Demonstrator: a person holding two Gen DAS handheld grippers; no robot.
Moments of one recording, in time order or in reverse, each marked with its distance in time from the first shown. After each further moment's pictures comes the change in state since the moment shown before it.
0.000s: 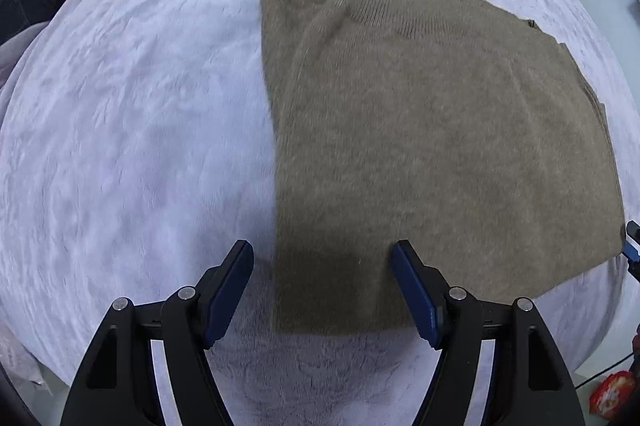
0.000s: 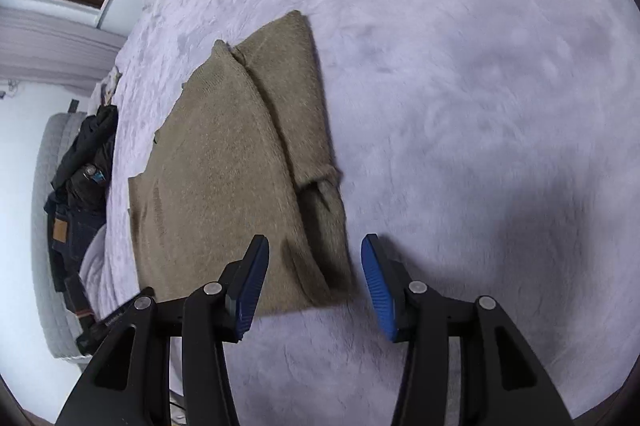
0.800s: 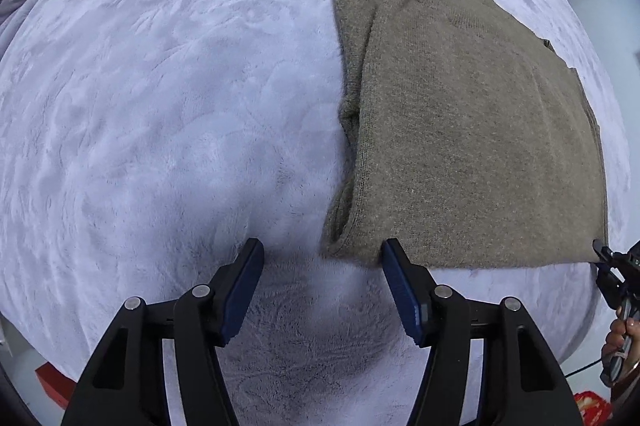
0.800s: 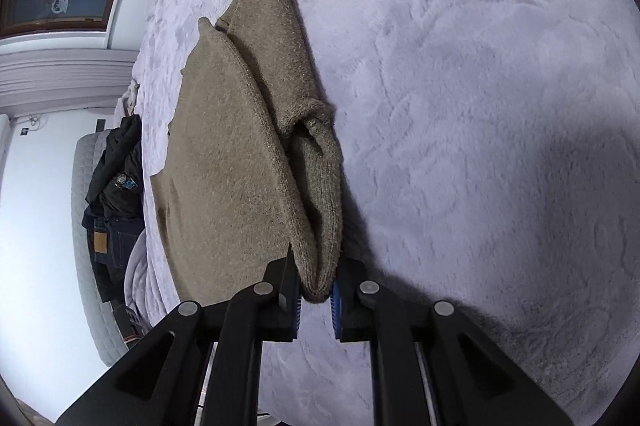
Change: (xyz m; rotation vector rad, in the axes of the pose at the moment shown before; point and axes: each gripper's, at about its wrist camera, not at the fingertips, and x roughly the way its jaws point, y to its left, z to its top) left arm -0.009 0.056 -0.056 -0.142 0.004 -0.101; right arm 0.032 -0.019 -0.019 0.095 0.062 0.147
